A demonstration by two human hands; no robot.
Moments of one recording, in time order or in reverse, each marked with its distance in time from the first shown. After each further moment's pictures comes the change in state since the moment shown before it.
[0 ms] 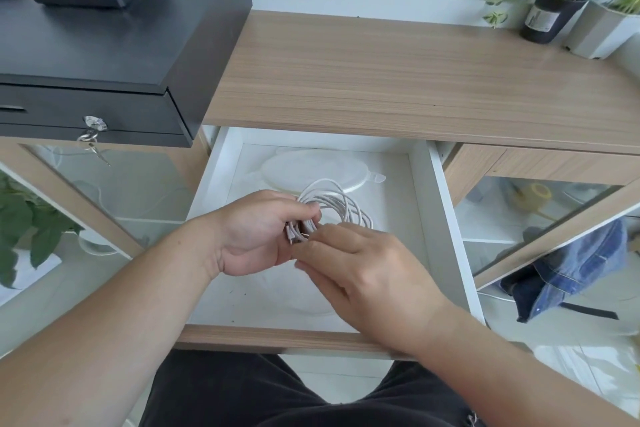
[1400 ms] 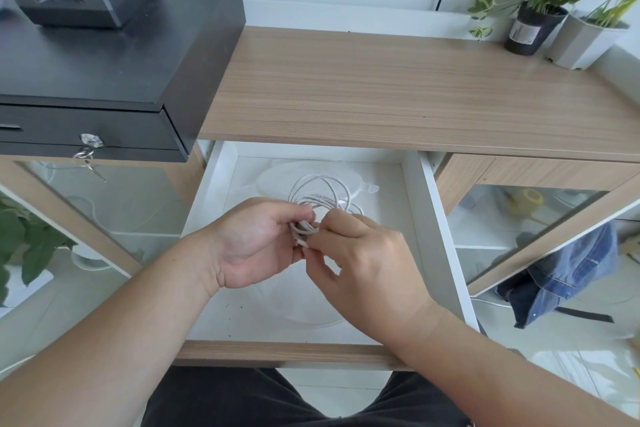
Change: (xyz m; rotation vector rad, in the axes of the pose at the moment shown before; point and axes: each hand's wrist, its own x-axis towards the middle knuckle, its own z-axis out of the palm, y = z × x) left_hand 0.003 0.001 0.003 -0.135 -0.034 0.057; right_hand 0.011 0.001 0.004 -0.073 0.187 0.227
